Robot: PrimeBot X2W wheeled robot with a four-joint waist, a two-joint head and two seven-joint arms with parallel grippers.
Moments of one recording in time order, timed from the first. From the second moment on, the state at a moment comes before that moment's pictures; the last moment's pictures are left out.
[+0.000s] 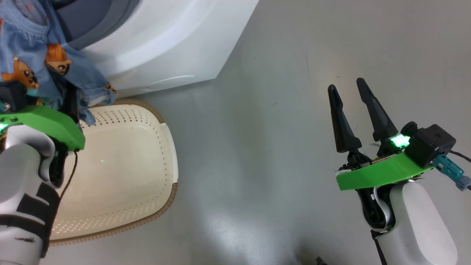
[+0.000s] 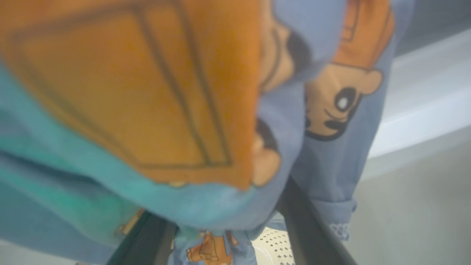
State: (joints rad) left arm -0.90 0.30 -0.41 0.95 -0.61 -0.13 -0.25; right arm -0.40 -0.06 0.10 0.12 0.34 0.13 -0.26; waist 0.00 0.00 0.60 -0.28
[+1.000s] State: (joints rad) left arm -0.75 0.28 -0.35 0.79 -0.61 -0.13 -0.26; right arm -0.41 -0.06 0.10 0.15 0.33 0.13 -0.26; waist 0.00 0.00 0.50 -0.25
